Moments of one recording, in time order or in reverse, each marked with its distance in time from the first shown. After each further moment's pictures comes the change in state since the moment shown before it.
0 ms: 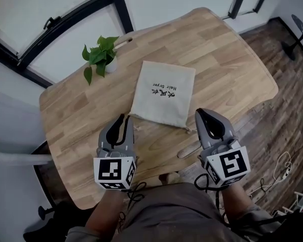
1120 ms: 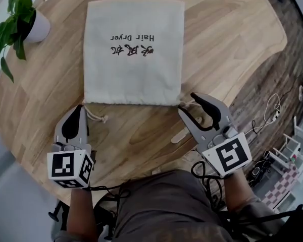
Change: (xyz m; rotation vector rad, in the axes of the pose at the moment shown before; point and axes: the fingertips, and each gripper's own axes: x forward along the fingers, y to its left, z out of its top) left arm 0.071 0.062 -0.183 -0.010 0.467 -0.161; right arm 0.042 0.005 -0.193 0.054 0.401 0.099
